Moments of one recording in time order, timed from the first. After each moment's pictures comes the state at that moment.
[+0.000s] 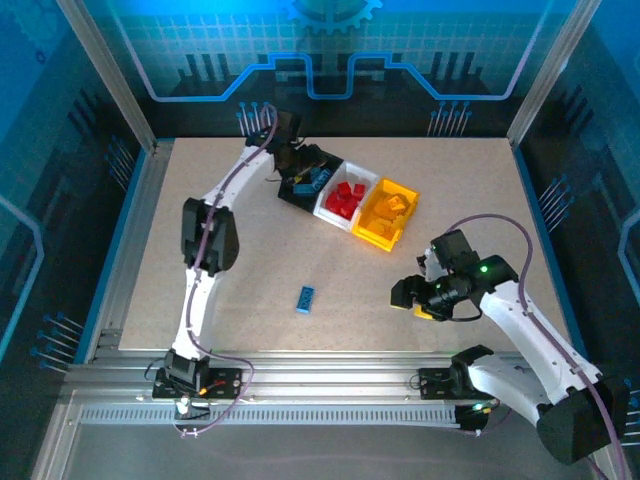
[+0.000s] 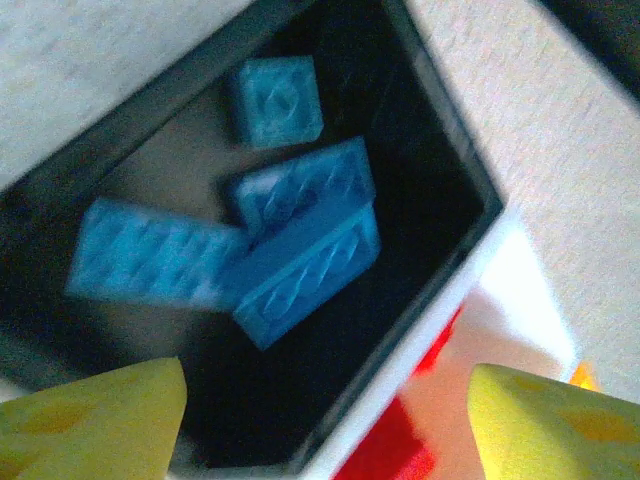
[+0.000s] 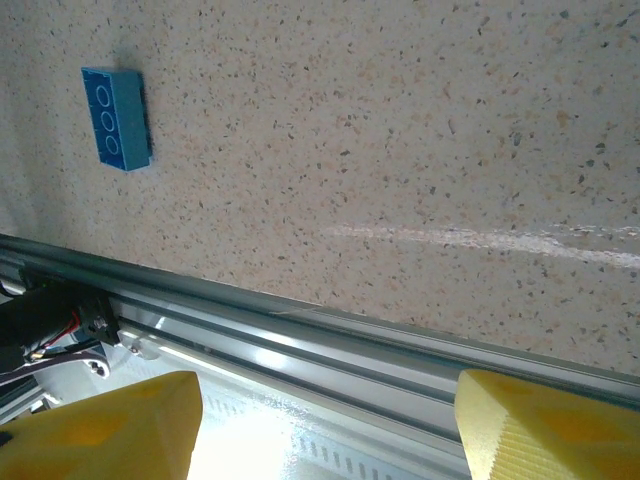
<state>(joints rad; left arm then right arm) -0.32 2.28 2.15 -0.85 0.18 -0.81 0.35 0.96 0.79 -1.11 -0.47 0.59</state>
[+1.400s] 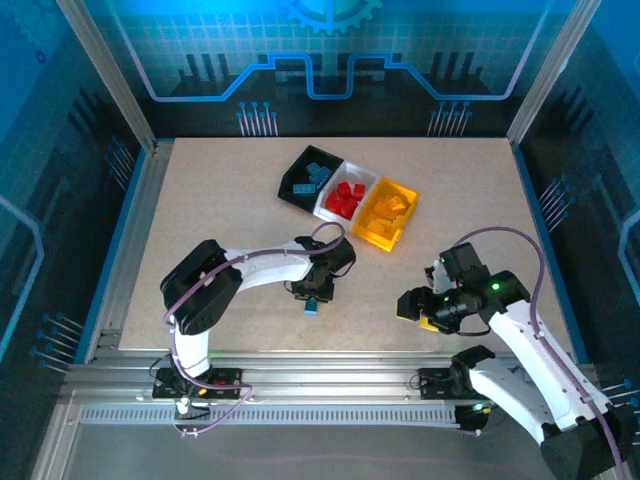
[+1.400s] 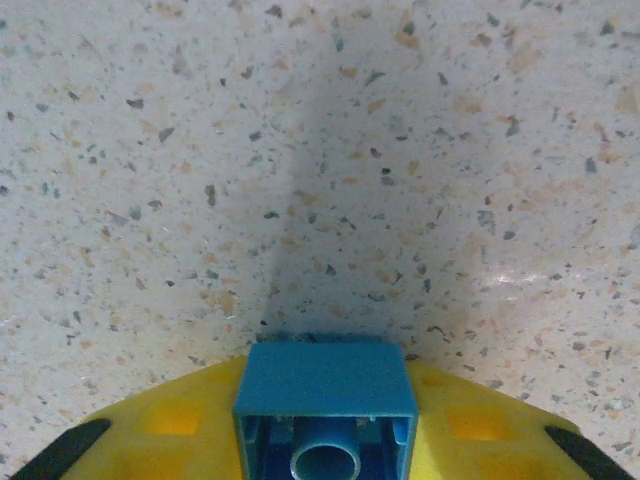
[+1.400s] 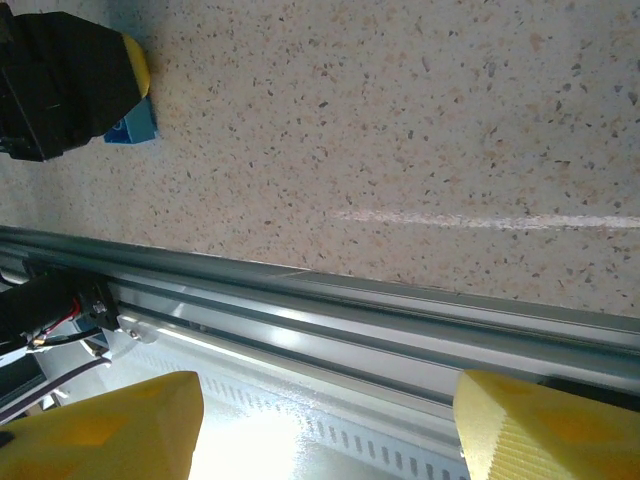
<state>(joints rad) -0.85 1.88 1.20 -0.83 -0.10 -0.82 0.34 0.81 0.73 -1.18 -0.48 0.62</state>
